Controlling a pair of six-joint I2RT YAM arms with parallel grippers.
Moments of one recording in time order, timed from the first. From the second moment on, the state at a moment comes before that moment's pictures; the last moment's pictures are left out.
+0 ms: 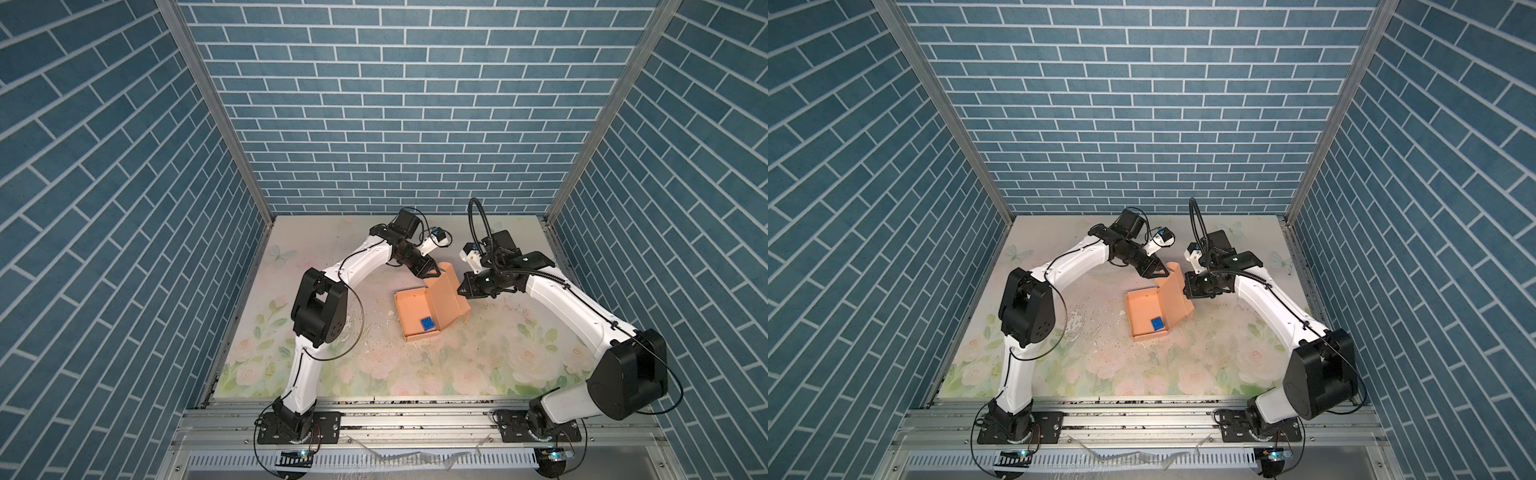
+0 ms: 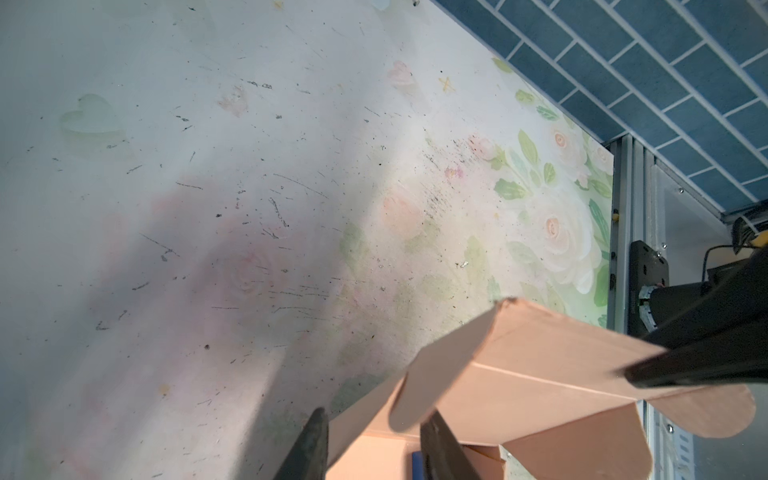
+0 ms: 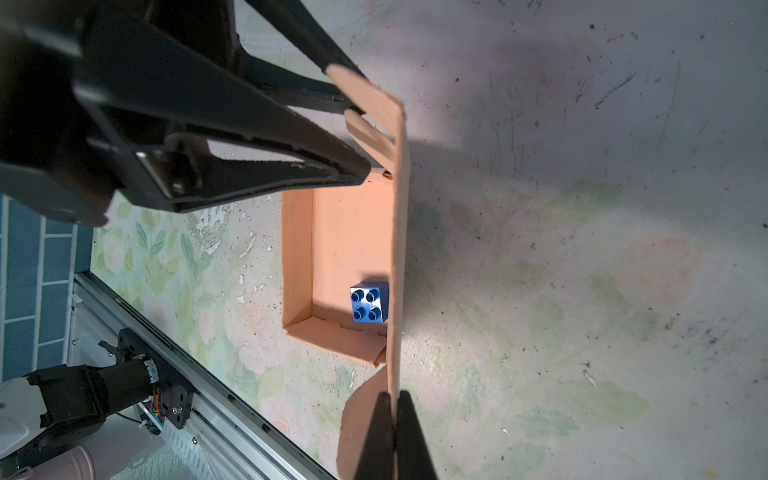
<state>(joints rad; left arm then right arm) -0.57 2.15 1.90 -0.77 0.64 0.27 0.45 1.47 1.25 -0.87 -0.38 0.20</state>
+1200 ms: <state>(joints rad) -0.57 2.15 1.85 -0.74 0.63 0.42 0.45 1.47 1.25 -0.85 -0.39 0.20</state>
